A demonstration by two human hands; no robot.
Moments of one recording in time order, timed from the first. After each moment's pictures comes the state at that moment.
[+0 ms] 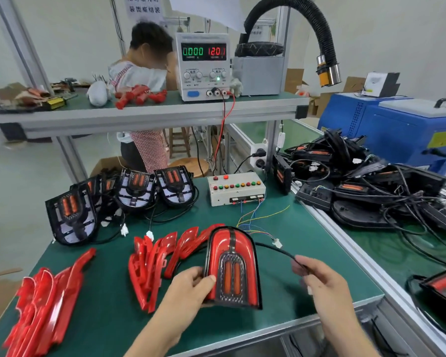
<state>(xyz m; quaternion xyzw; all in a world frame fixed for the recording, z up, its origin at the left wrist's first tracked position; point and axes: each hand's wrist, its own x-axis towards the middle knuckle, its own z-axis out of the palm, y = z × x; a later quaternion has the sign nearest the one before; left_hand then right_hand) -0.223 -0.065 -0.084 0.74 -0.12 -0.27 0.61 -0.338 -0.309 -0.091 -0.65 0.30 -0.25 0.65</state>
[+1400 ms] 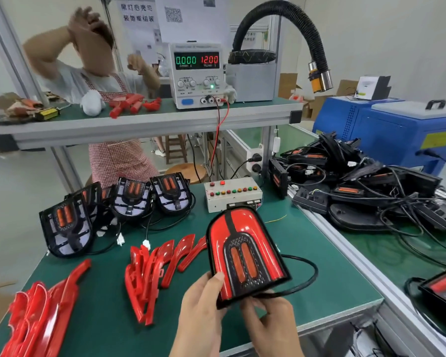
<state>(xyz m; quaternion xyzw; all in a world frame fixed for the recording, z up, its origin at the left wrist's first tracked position) -0.266 -0.102 -0.062 0.51 -0.09 -0.19 0.84 -0.322 -0.222 -0.109 -0.80 0.10 -0.33 0.48</state>
